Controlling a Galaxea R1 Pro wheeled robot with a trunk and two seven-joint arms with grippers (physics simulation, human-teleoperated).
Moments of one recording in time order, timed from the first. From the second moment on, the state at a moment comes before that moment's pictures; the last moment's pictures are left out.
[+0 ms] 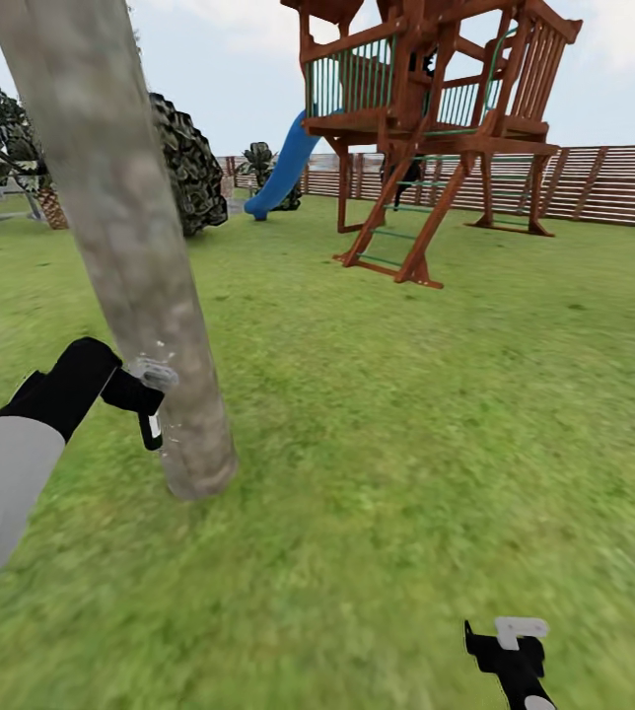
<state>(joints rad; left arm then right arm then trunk) -1.27 0.31 -0.23 -0.63 -0.39 1.01 -0.73 -0.46 -0.04 -0.83 -0.23 0.80 -0.42 -0.04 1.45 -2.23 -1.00</state>
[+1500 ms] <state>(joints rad) -1.00 0.30 -0.04 -0.64 -0.45 1.00 -0.60 -0.46 -0.04 -0.83 -0.24 0.80 -0.42 -0.04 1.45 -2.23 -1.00</state>
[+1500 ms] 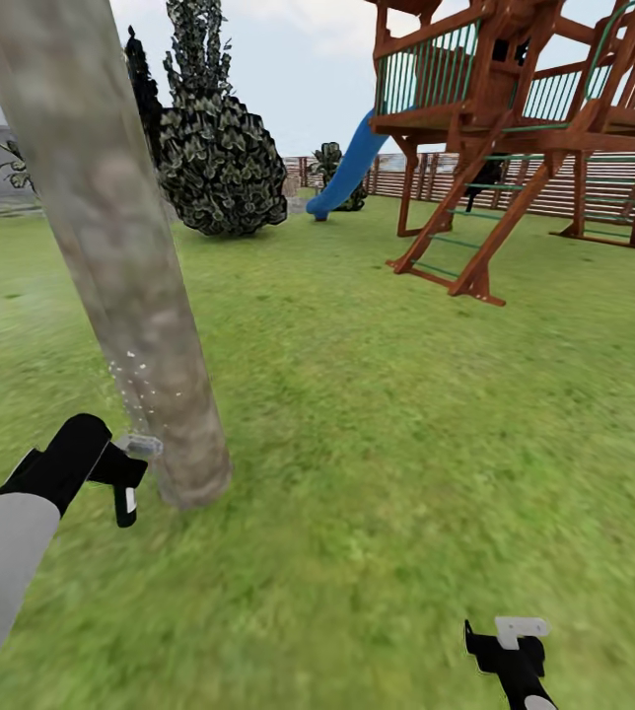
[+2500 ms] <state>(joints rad) -0.99 0.28 0.06 -0.63 -0.46 1.00 -0.43 -0.46 -0.04 -0.83 -0.24 0.80 -0.42 -0.04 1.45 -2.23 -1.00</state>
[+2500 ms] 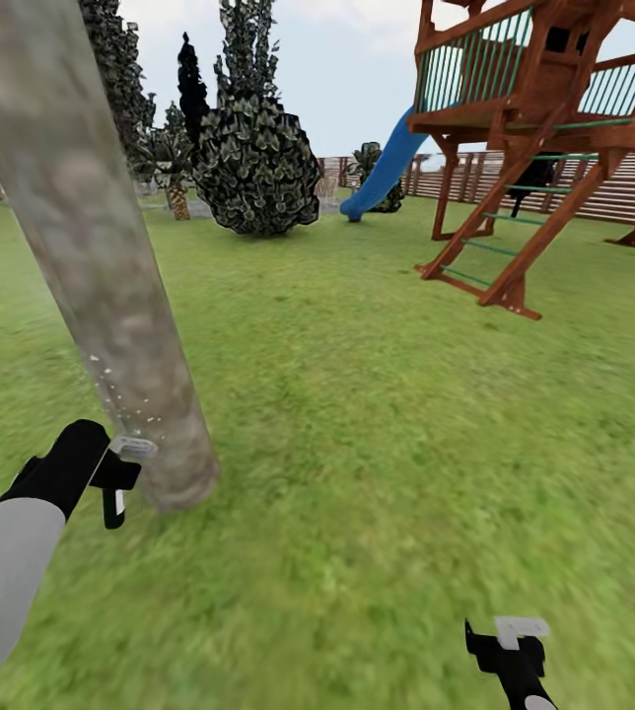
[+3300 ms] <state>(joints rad) -0.99 0.27 0.06 -0.64 -0.45 1.00 -0.42 -0.46 -0.04 -0.83 -0.23 0.80 -0.42 -0.04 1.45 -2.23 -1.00</state>
